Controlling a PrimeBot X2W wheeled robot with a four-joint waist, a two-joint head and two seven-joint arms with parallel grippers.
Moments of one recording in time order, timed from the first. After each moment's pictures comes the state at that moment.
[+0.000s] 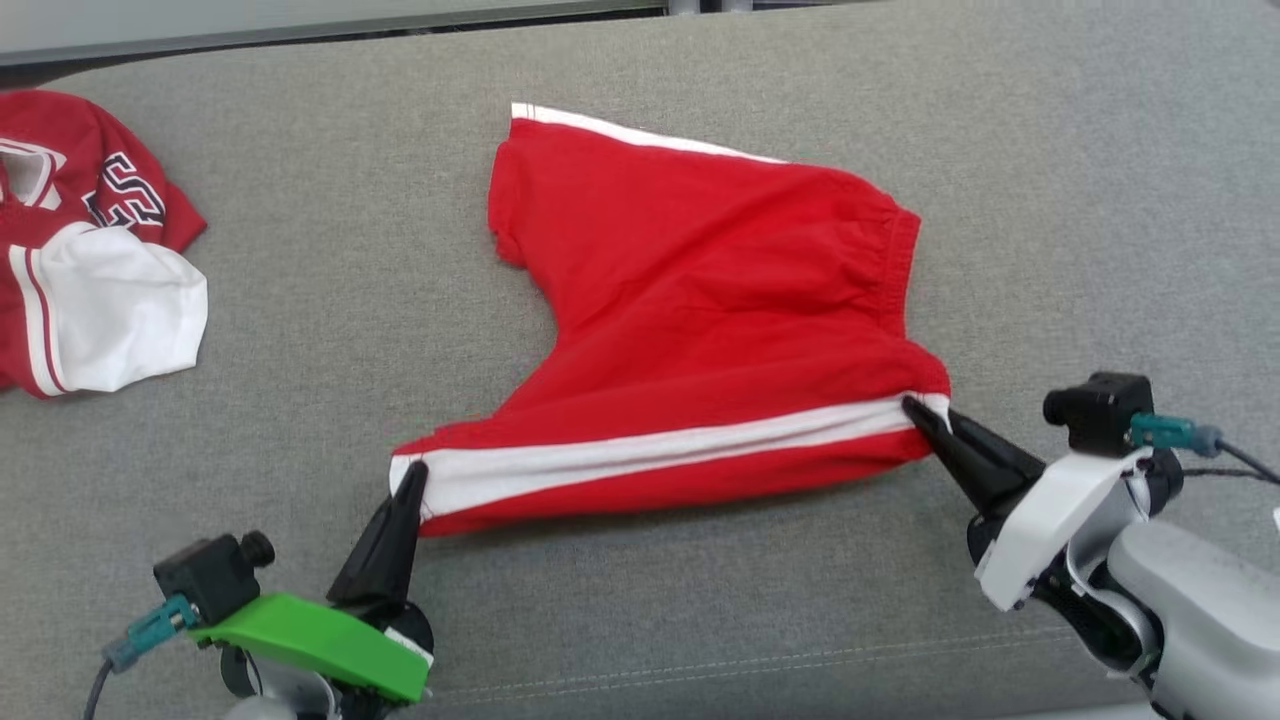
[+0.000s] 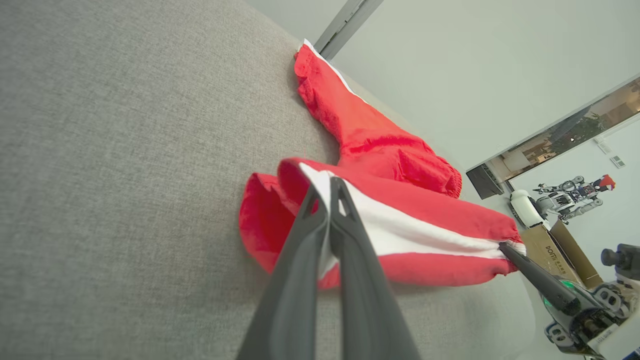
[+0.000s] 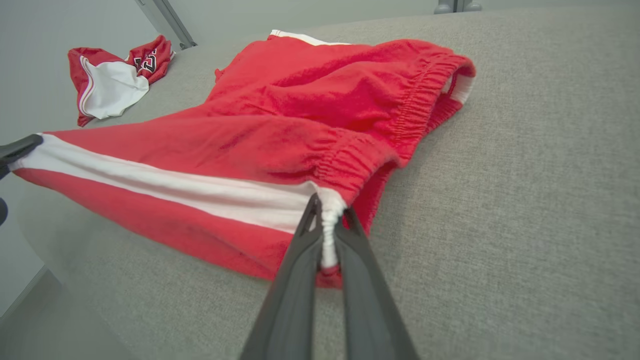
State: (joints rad) left arm -0.13 0.35 -0.45 0.12 -1.09 -0.08 -0.16; right arm -0.56 -0.65 0.95 0.32 1.02 0.13 -0.26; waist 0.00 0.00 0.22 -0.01
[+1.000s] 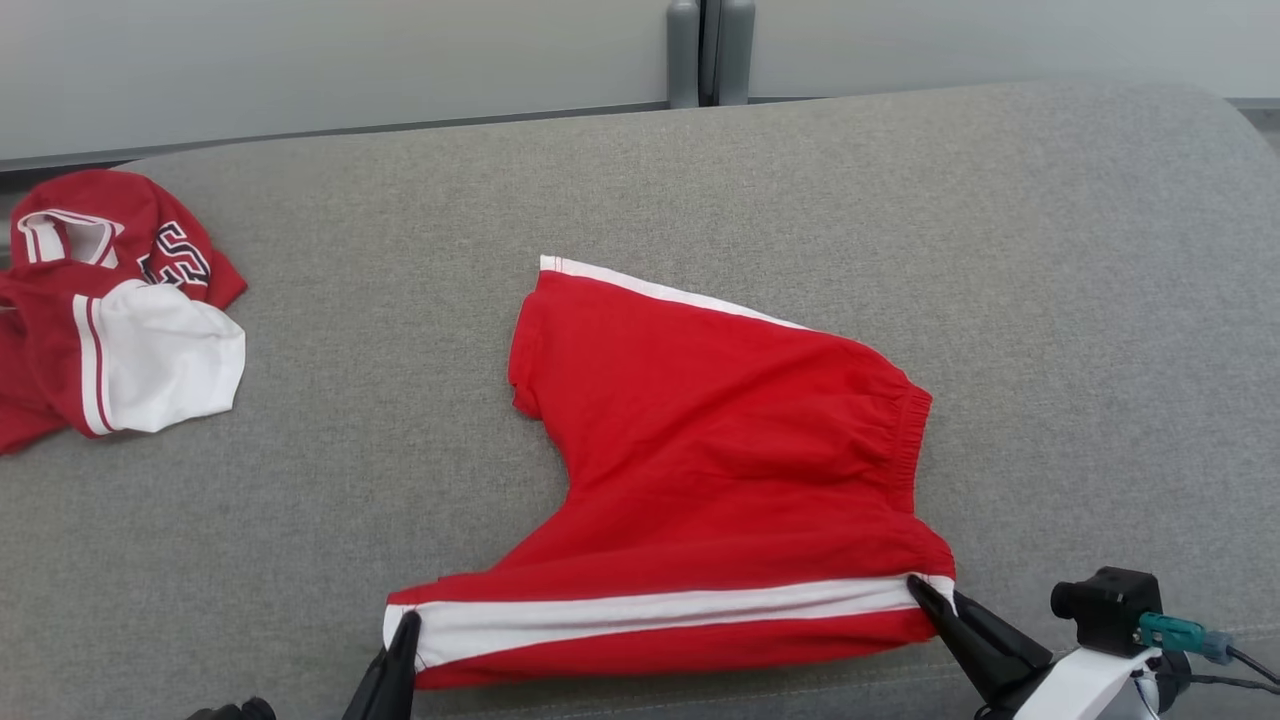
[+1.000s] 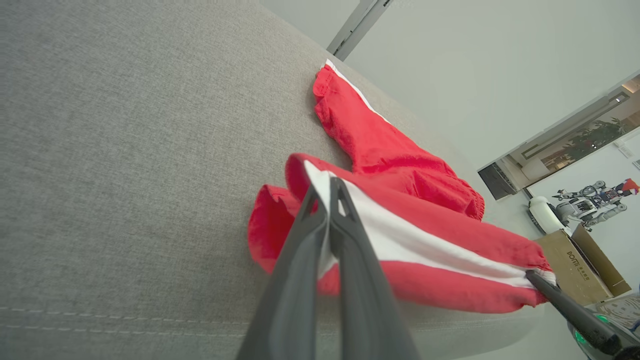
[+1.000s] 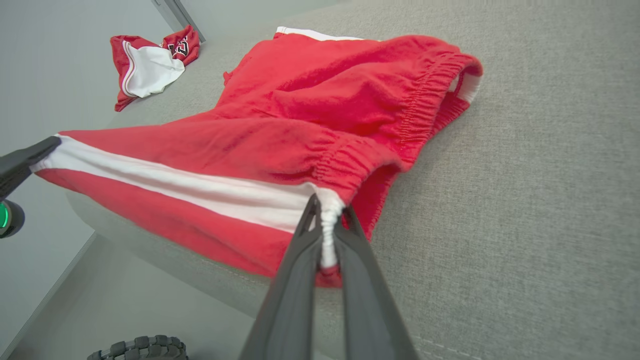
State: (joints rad) left arm 0.18 0.33 -0.41 0.04 -0.95 -0.08 -0.26; right arm -0.04 -0.57 0.64 0.11 0.79 0.13 -0.20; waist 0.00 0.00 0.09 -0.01
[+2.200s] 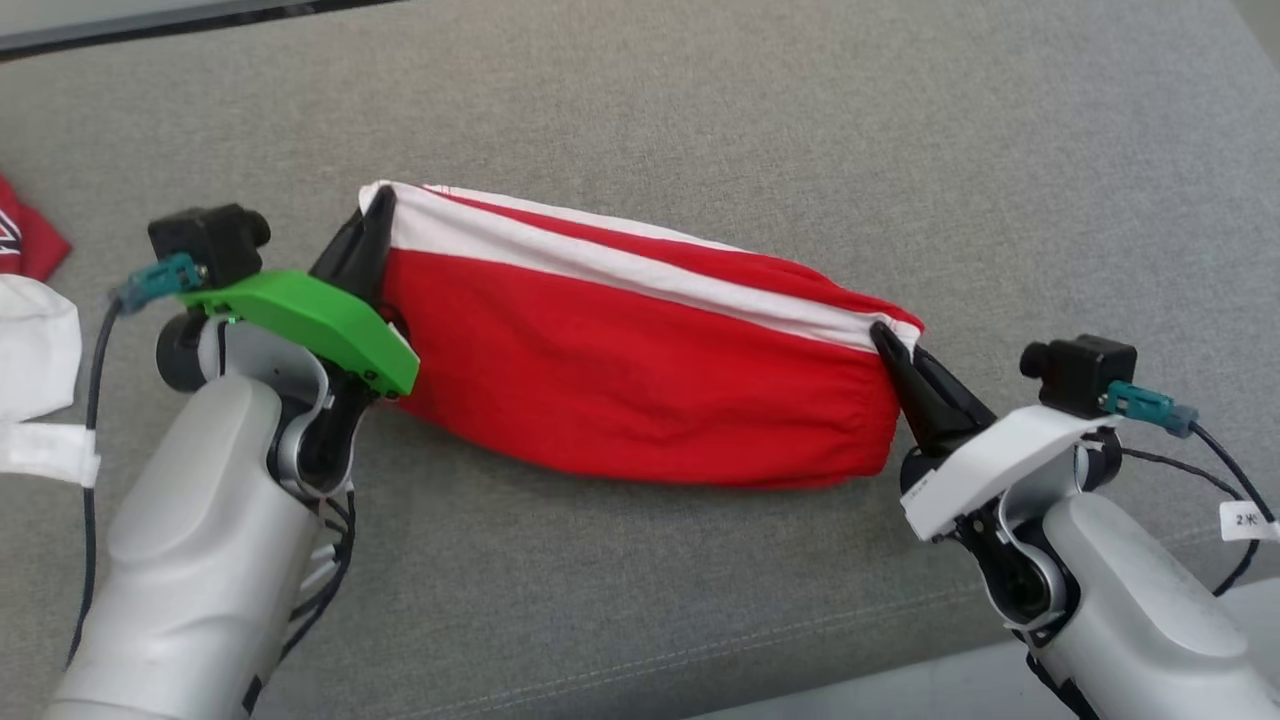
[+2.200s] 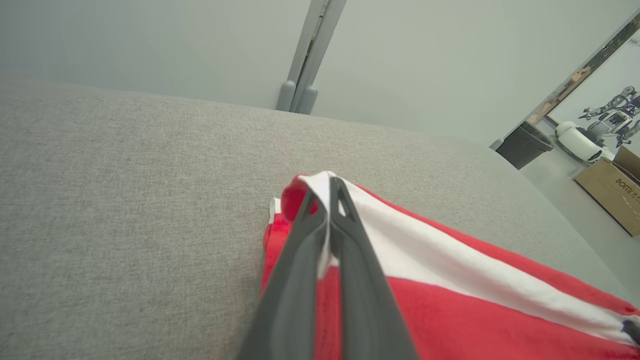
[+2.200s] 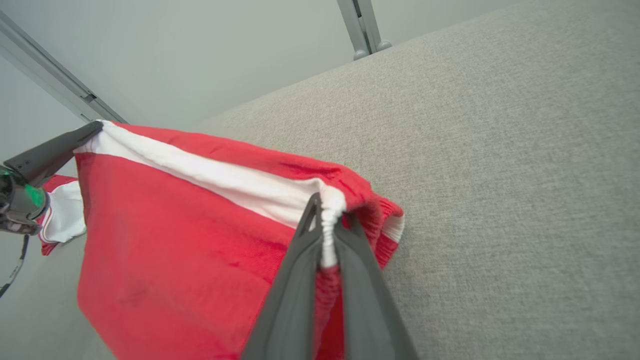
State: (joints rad) left arm -0.69 0.25 -0.46 0.60 -0.85 -0.10 -0.08; right arm -0.38 -0.31 0.46 0.29 0.79 0.13 -0.14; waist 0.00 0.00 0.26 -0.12
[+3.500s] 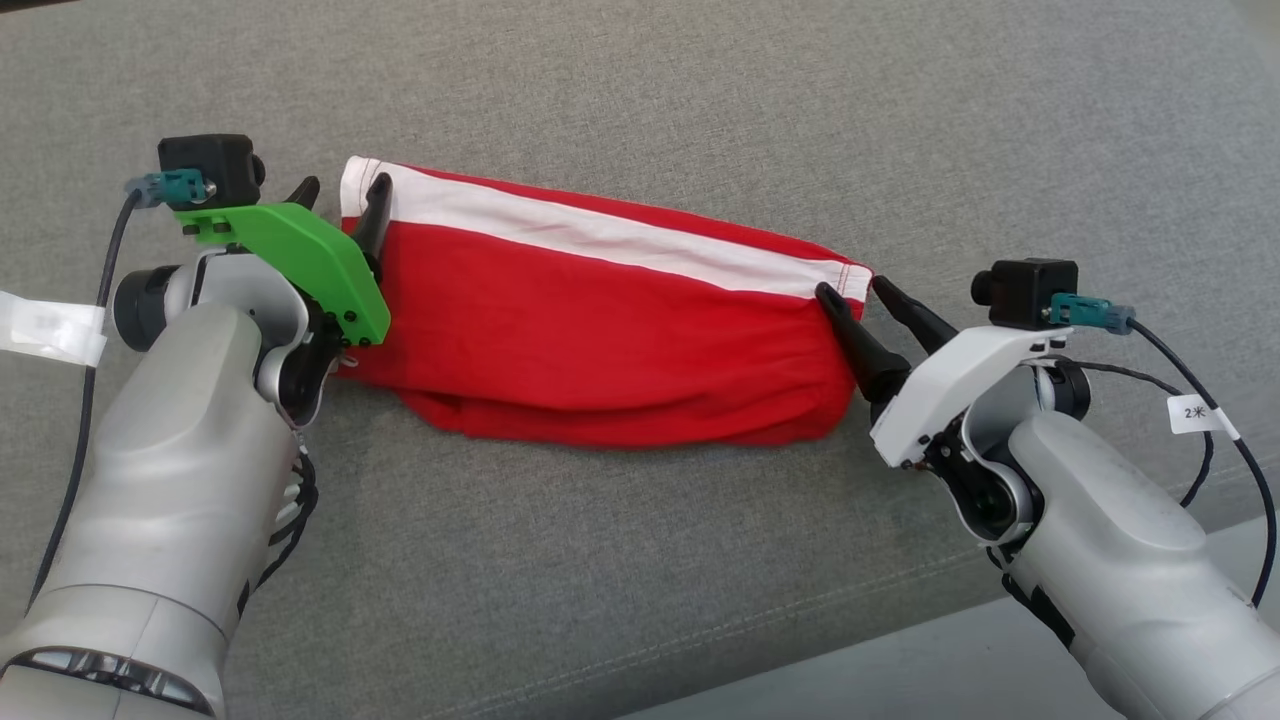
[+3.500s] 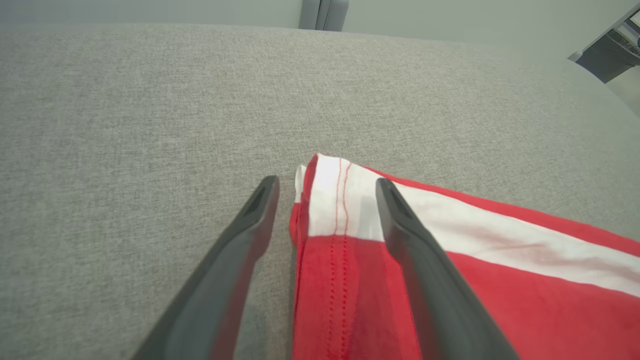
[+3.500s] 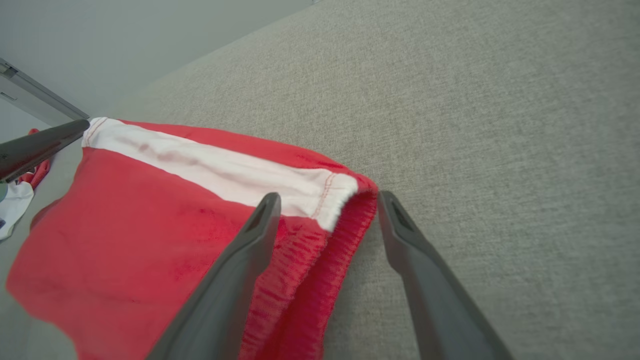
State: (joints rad) left arm -0.98 0.20 -0.56 1.06 -0.80 -0.12 -0.01; right arm -0.64 -0.27 0.59 0.58 0.88 0.13 -0.09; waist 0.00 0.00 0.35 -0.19
